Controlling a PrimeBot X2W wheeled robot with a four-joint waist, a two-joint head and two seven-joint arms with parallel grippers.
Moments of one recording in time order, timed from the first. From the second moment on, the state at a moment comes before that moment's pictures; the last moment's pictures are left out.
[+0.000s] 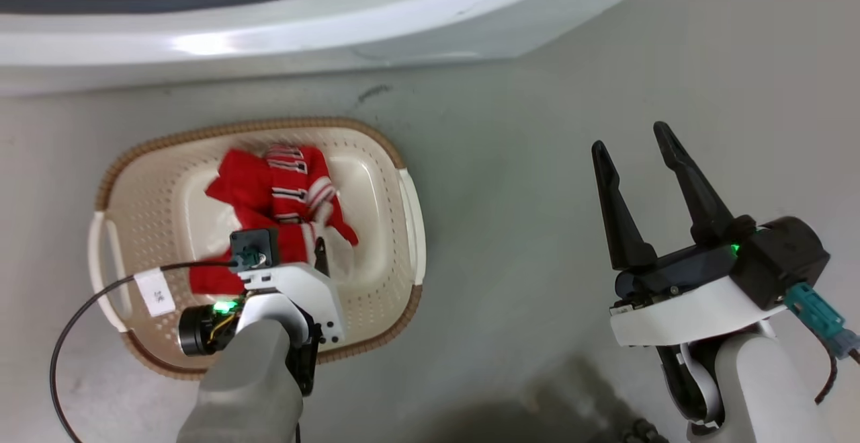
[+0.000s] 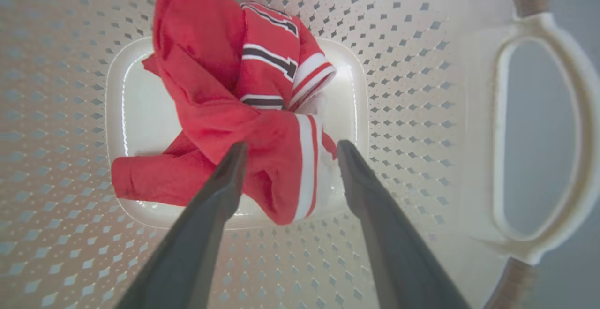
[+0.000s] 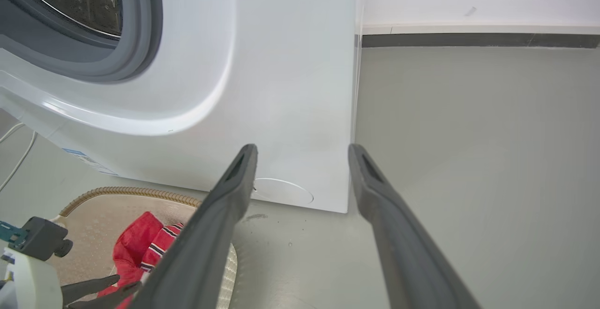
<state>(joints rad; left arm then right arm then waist) -0.70 0.05 -0.26 1.21 -0.42 0.07 -0.26 -0.24 -0.05 0.18 -0.08 0.14 0.13 -0.17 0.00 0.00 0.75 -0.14</state>
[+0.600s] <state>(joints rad) -0.29 0.05 -0.22 0.68 -0.36 0.06 -0.26 -0.10 -0.05 0.06 -0.05 0.10 0.13 -0.13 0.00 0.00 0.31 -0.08</state>
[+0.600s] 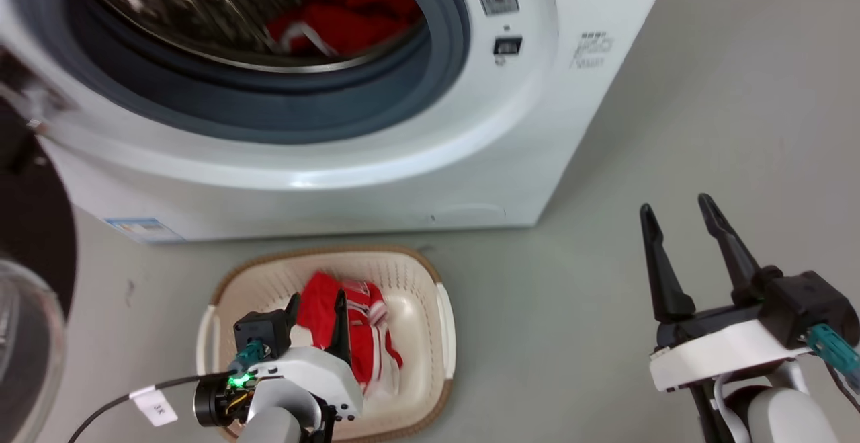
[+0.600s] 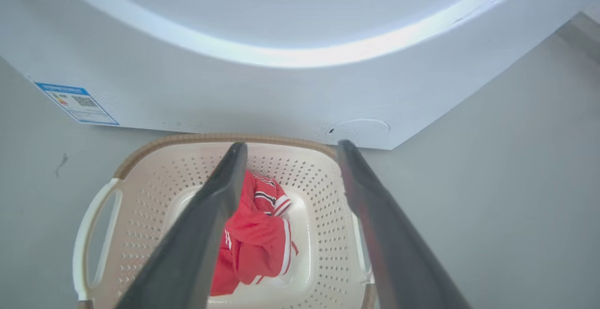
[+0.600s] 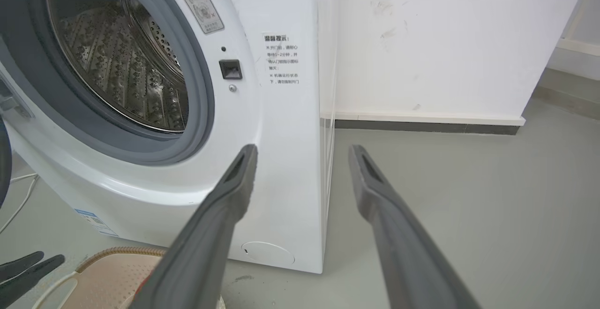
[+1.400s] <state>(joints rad) -0.40 0.05 -0.20 0.29 -0.23 0.06 -0.26 -0.06 -0.05 -0.04 -0.20 0.09 0.13 -0.08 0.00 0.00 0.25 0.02</state>
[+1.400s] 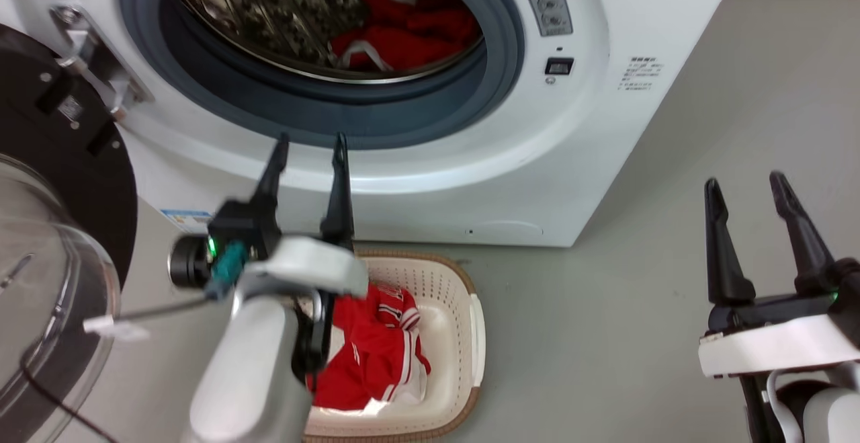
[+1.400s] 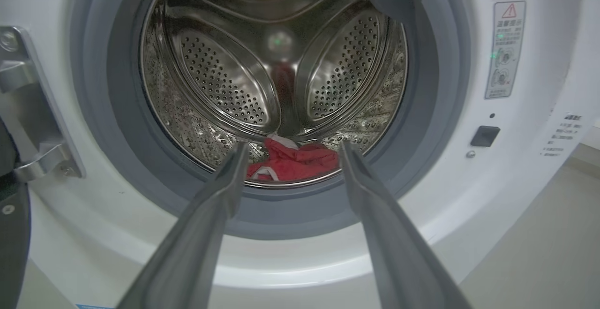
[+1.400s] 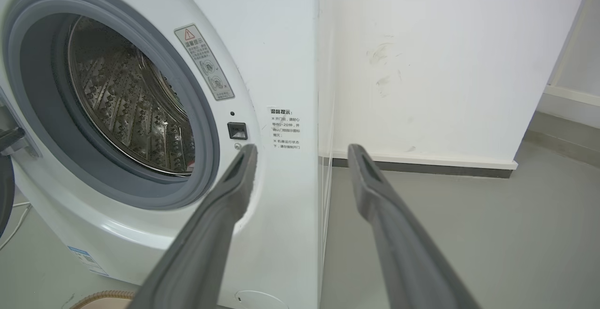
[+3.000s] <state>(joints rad) -1.71 0.40 -0.23 1.17 -0.09 0.03 0.44 -0.27 -0.05 0.31 -0.17 0.34 0.13 -0.26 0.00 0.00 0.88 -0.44</state>
